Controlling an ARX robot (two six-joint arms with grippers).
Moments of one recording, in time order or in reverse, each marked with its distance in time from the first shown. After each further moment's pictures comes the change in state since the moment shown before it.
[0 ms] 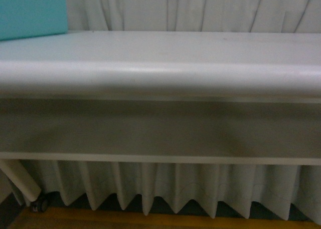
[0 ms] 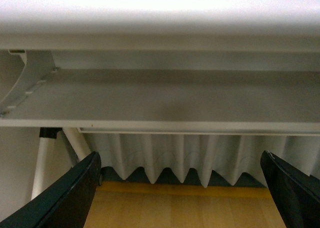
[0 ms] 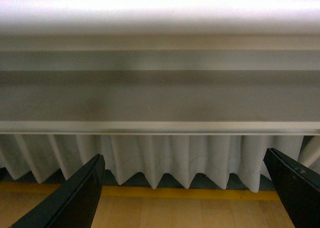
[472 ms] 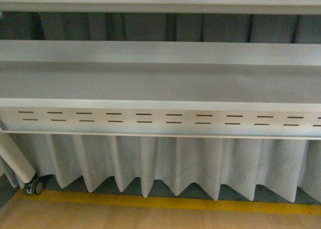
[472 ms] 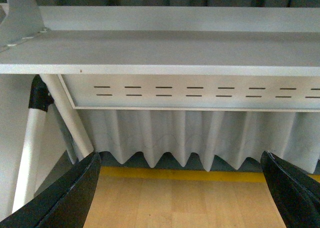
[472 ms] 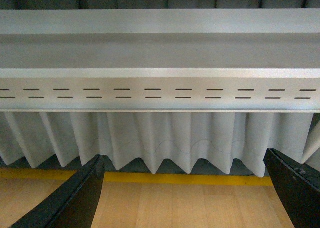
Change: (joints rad) left arm 0.000 0.000 0.000 -0.001 0.000 0.000; right arm 0.000 0.000 0.000 -0.002 0.000 0.001
